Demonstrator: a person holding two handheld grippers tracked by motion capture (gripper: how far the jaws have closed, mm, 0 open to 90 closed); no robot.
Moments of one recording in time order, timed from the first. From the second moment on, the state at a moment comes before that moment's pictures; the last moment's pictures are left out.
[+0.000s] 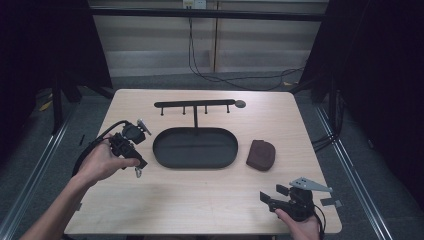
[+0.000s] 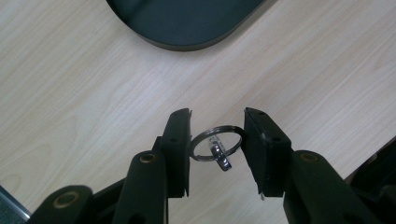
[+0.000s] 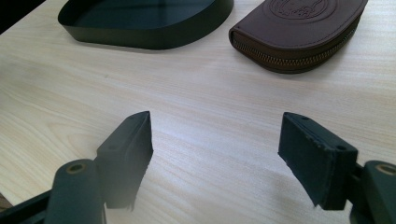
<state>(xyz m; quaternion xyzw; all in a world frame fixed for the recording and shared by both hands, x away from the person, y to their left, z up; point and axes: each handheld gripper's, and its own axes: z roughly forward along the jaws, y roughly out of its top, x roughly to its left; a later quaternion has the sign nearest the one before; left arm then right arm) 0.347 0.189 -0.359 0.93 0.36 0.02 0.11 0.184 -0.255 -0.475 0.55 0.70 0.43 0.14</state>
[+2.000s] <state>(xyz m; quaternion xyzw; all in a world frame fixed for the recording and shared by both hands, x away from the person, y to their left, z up) 0.426 0.138 -0.289 0.92 0.38 0.01 0.08 0.184 -0.254 -0.475 0.55 0.71 0.43 0.14</state>
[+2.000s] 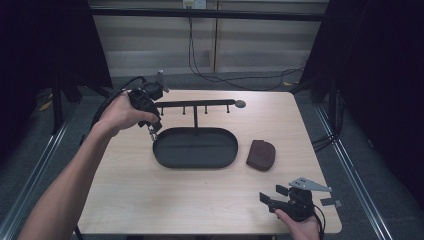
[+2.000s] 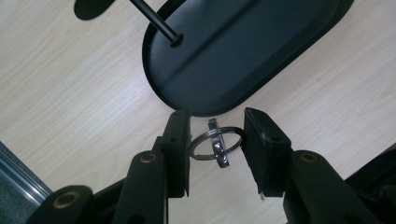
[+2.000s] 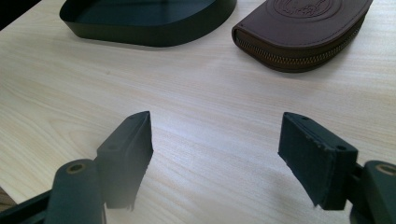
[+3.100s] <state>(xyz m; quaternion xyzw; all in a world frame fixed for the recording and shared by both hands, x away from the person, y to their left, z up) 0.460 0.129 -0.291 0.91 0.41 0.02 0.09 0.185 -0.253 -0.475 0.55 0.71 0.42 0.14</state>
